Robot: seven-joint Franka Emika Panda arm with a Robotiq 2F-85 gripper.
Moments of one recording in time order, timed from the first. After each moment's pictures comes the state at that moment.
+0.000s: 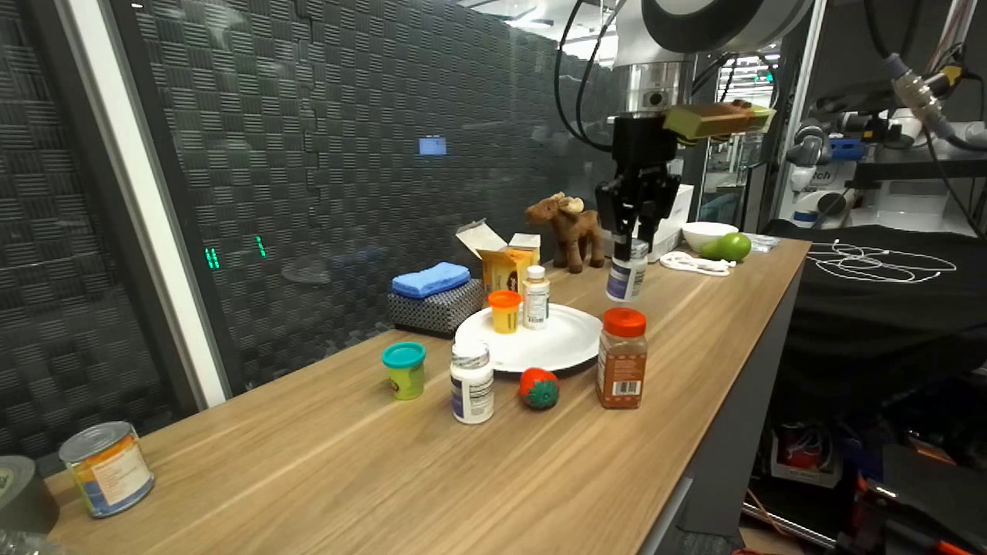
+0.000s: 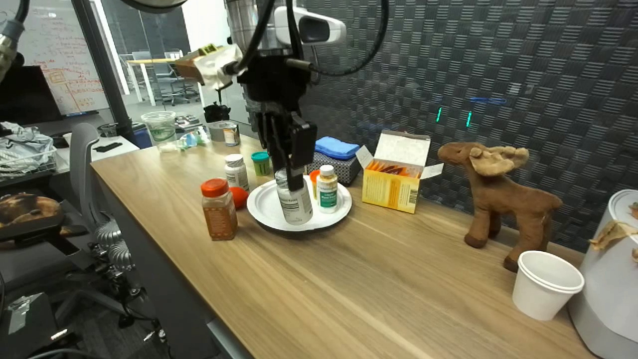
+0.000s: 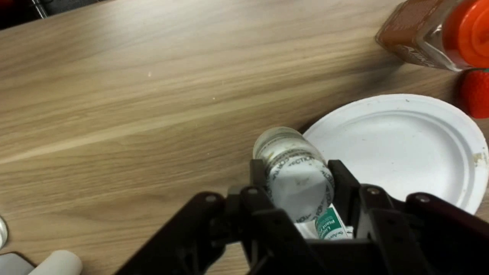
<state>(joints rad) -0.07 -0.05 -0.05 -2.22 -0.09 2.21 0.14</state>
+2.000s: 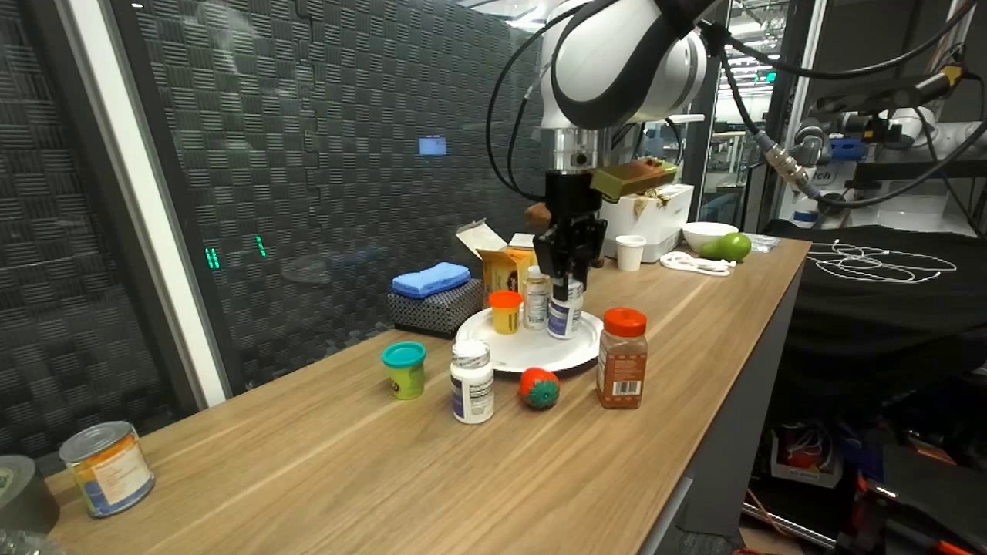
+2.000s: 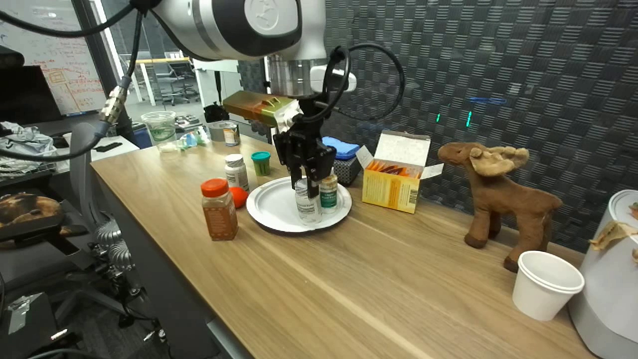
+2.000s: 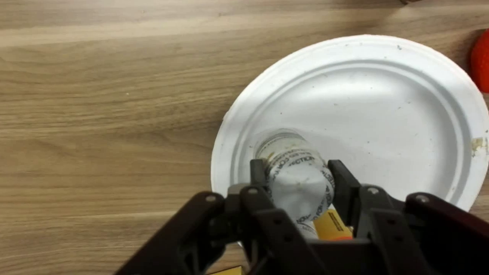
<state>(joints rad) -0.03 0.23 -0.02 -2.02 -0.05 2.27 0.02</state>
